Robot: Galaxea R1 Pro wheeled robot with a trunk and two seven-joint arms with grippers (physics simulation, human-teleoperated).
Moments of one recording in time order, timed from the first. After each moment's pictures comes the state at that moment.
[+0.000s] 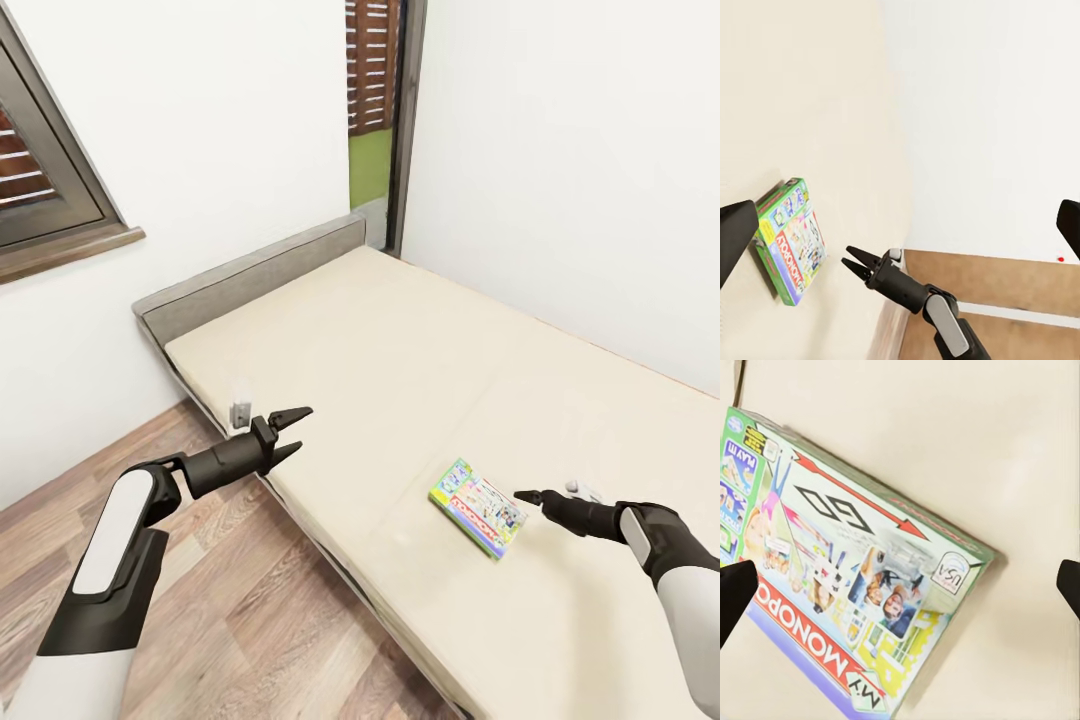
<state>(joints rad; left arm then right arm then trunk) -0.55 0.04 0.03 -1.56 1.52 0.97 0.25 -0.85 -0.33 -0.47 -0.44 0.04 0.66 0.68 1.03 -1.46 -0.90</state>
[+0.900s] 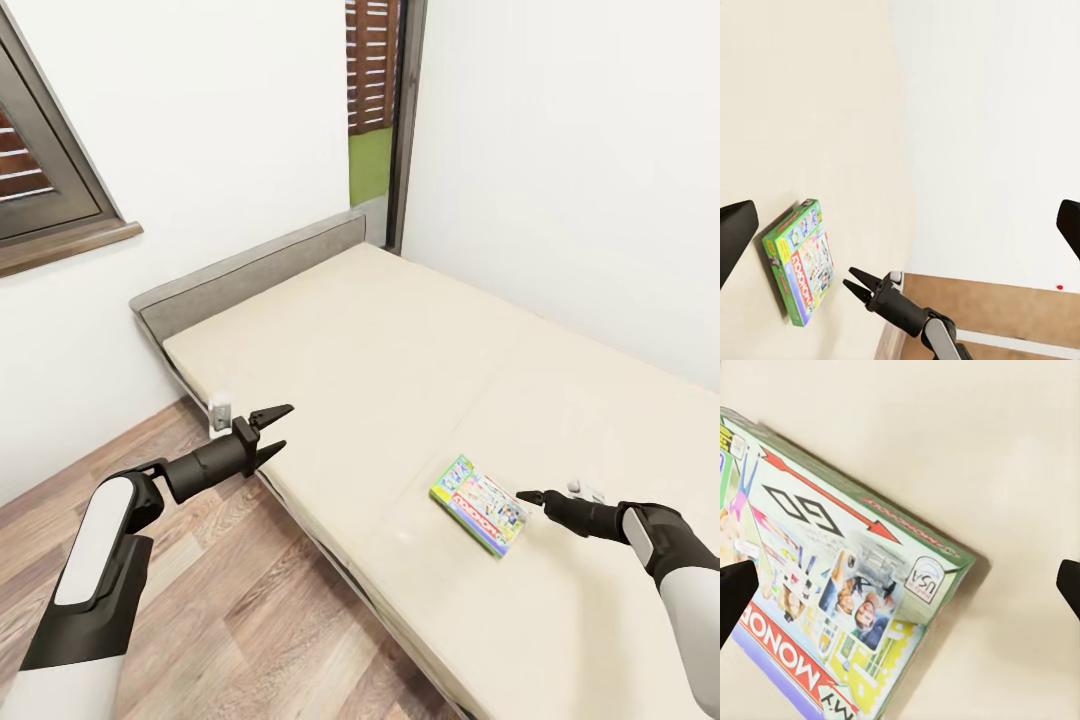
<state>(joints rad) -0.53 0.04 0.11 -1.57 1.52 0.97 0.25 -0.85 -0.33 -0.47 -0.44 0.04 0.66 0.68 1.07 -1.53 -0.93</state>
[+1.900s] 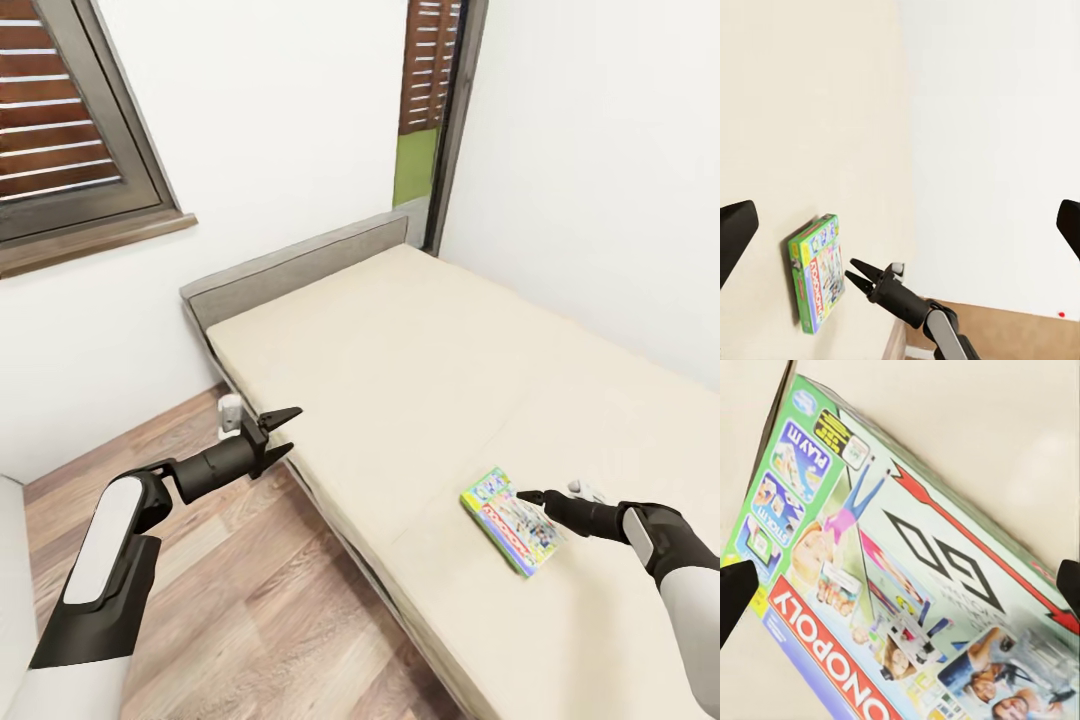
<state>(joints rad) -0.53 0.03 0.09 -1.57 1.52 0.97 0.27 -0.85 -0.33 -0.47 -0.44 0.04 0.66 0.67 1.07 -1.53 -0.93</state>
